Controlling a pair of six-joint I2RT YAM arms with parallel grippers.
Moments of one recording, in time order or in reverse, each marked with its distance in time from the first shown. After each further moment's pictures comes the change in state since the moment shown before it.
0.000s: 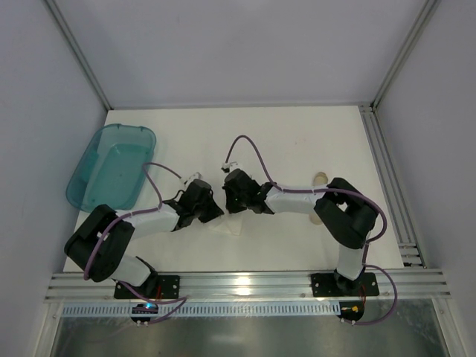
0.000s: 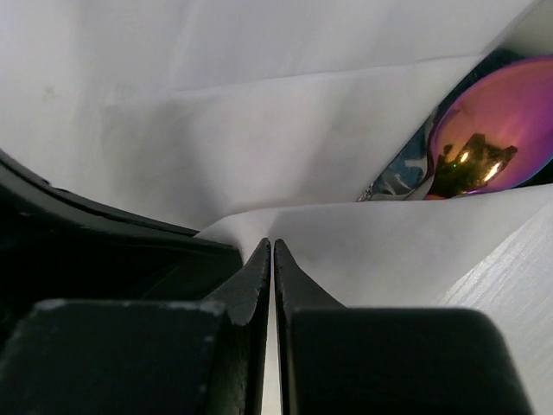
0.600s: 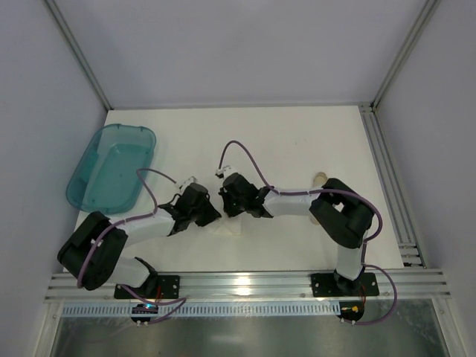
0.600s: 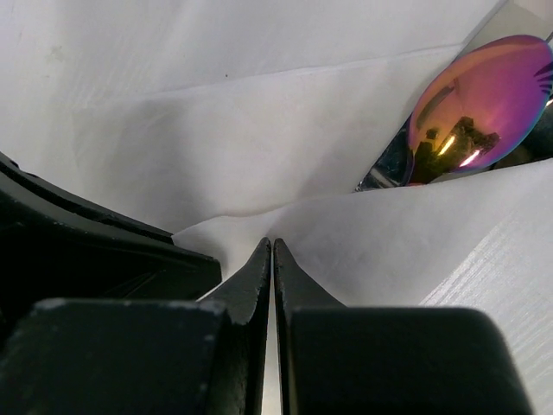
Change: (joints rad) left arm 0.000 -0.061 -0.050 -0.015 -0.012 -0.060; right arm 0.023 0.039 -0.029 0.078 -0.004 -0.106
